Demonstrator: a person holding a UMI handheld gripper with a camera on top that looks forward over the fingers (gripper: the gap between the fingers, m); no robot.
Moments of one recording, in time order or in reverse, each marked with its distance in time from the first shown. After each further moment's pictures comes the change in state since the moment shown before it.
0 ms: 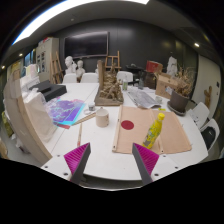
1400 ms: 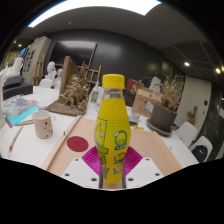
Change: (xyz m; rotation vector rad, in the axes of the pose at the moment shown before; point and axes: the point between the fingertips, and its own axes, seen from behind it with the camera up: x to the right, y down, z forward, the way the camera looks) arm 0.216 -0.021 0.244 0.253 0.263 -0.116
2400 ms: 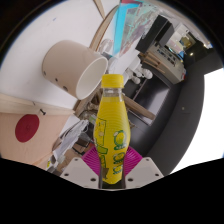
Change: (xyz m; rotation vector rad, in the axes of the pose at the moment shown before) arm -0.168 -0.187 0.109 0.354 0.308 -1.891
